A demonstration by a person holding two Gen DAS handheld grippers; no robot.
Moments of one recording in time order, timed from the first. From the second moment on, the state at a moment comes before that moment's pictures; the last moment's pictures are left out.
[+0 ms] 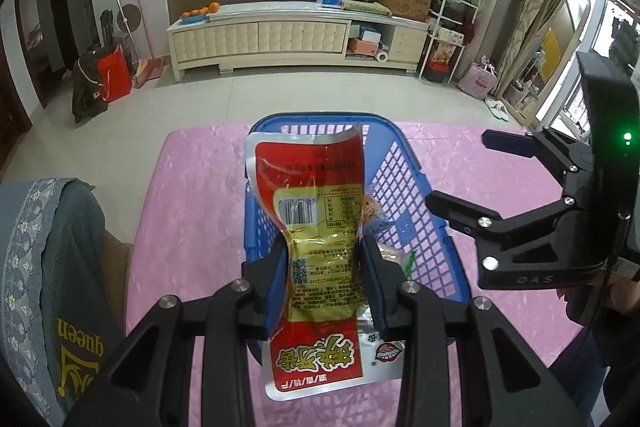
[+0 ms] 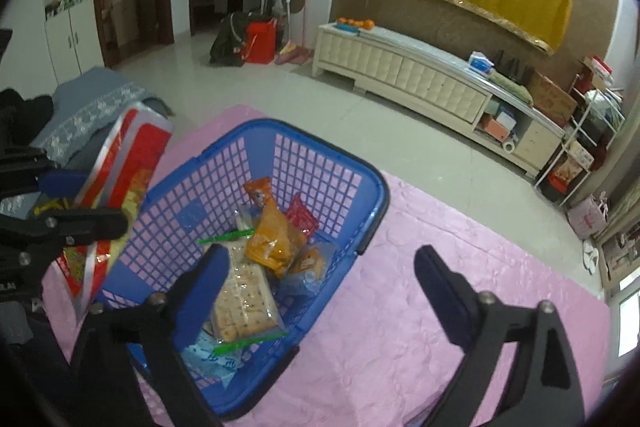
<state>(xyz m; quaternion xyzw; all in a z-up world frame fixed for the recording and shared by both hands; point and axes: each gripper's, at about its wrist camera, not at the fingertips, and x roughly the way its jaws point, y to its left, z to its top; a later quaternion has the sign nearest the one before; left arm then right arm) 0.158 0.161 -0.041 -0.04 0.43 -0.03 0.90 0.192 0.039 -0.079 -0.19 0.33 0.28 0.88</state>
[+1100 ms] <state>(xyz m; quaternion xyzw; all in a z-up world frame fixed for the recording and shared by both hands) 0.208 0.105 -0.085 -0.01 0.46 -0.08 0.89 0.181 -0.035 -0.096 -0.10 0.37 0.23 0.90</state>
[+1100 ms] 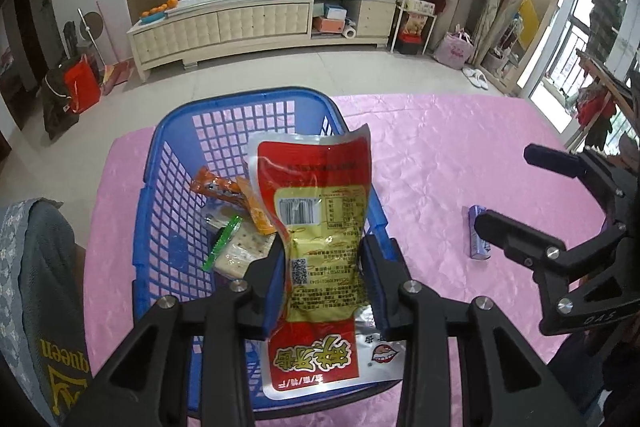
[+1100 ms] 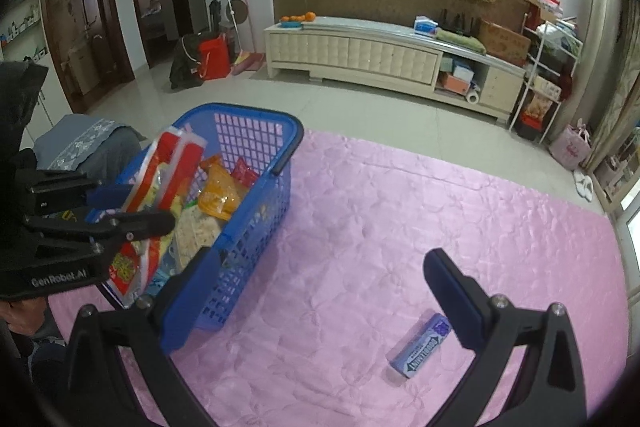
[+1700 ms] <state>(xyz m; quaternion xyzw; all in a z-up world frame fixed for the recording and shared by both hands) 0.171 0.093 -0.054 0.02 0.40 -0.11 0.91 0.158 -0.047 -0.063 -0.09 0.34 0.22 0.91</state>
